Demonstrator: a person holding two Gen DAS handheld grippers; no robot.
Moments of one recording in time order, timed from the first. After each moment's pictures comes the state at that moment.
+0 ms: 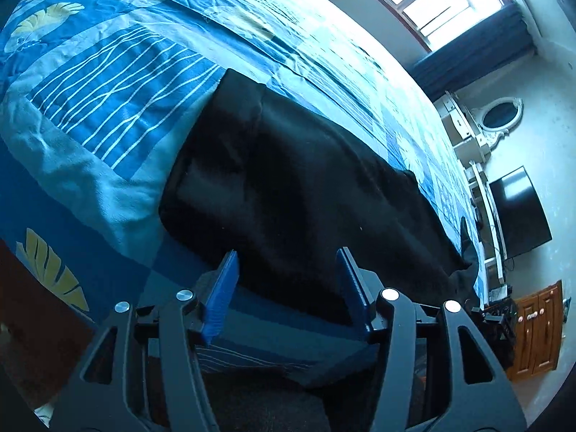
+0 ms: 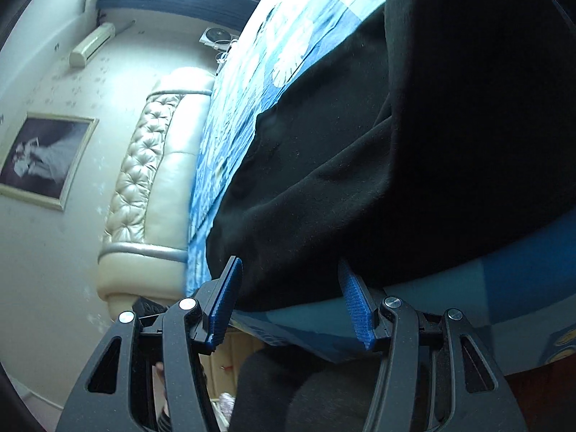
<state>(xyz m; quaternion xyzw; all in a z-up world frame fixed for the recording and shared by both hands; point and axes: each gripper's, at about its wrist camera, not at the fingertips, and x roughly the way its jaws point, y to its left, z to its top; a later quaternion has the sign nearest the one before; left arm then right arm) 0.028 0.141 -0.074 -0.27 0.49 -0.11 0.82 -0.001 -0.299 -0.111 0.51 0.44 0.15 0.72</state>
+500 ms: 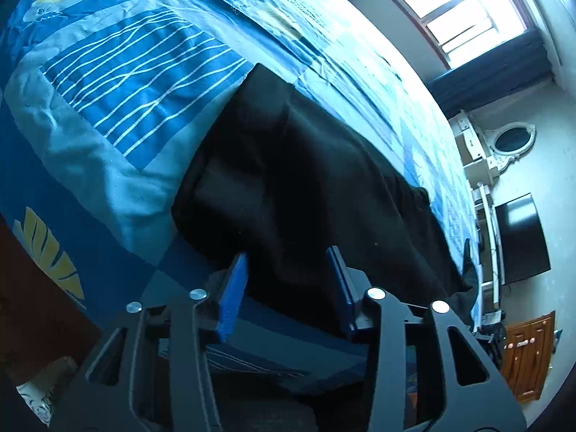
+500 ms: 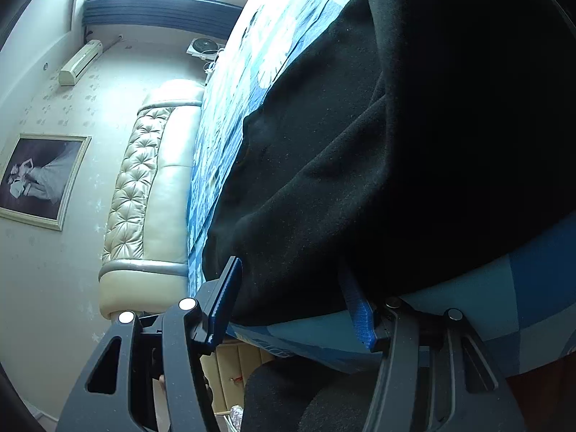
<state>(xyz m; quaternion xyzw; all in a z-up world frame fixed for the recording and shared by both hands) 0.035 0.150 -0.084 -0.30 0.50 -0.08 0.81 -0.003 -0.303 -0.117 0.52 0.44 0.13 0.72</state>
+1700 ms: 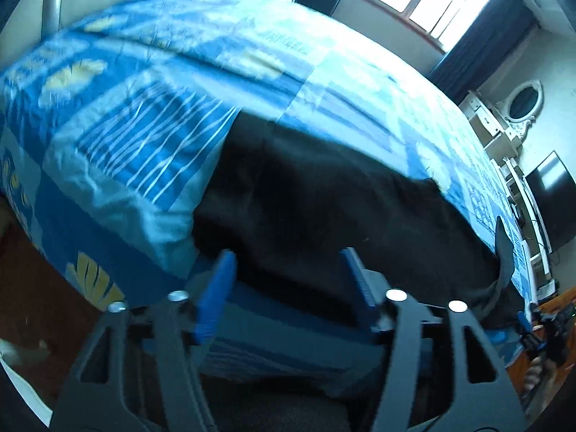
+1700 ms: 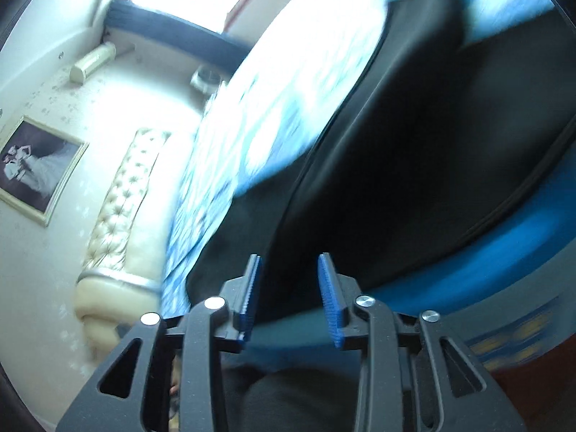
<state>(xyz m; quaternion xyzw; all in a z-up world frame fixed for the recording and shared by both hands) 0.013 0.122 -0.037 -0.17 0.44 -0.04 0.88 -0.083 -0.471 -0.045 0.45 0.37 0.03 0.82</state>
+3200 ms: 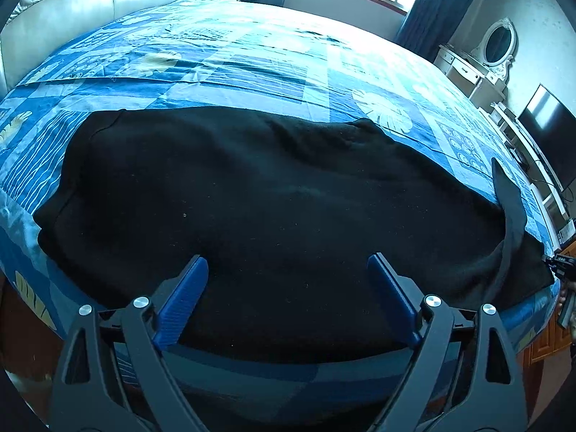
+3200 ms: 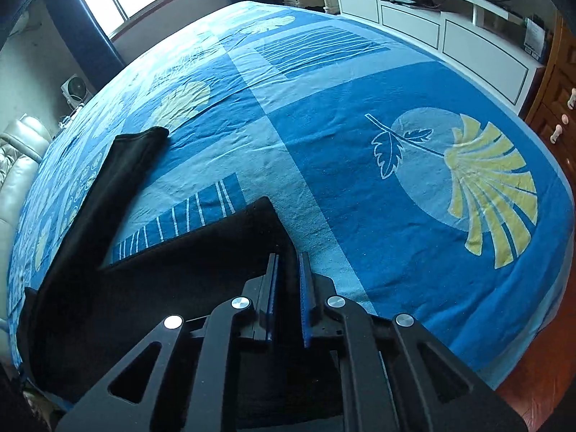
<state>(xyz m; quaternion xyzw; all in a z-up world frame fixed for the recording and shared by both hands) 0.033 -0.025 -0.067 -0.08 0.45 -0.08 0.88 -0.060 -0.745 -0.096 0.27 0.46 -0.21 0.82</state>
